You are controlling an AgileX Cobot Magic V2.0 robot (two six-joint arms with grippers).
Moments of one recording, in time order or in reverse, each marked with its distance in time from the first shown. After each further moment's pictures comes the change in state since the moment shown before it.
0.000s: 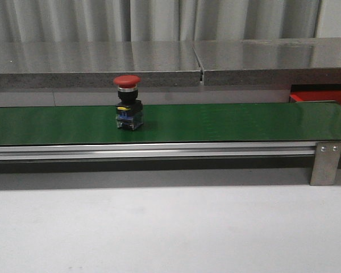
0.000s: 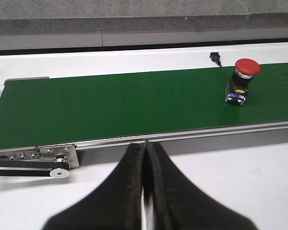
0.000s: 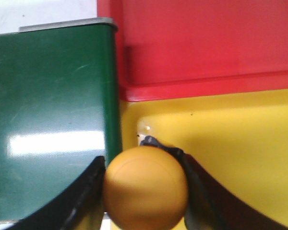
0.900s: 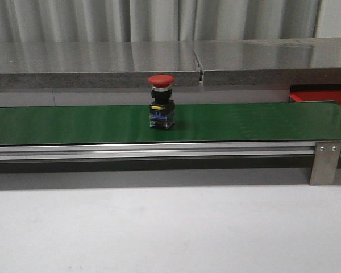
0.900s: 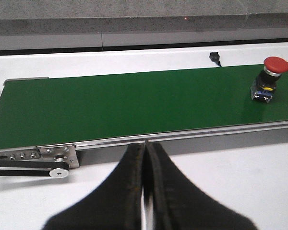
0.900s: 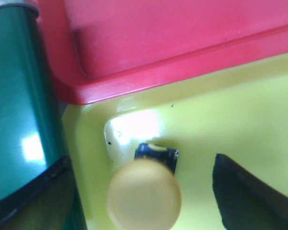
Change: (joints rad) left arm 0.000 0.000 0.000 0.000 0.002 0.000; right arm -0.073 0.146 0.006 0.098 -0.065 -0.004
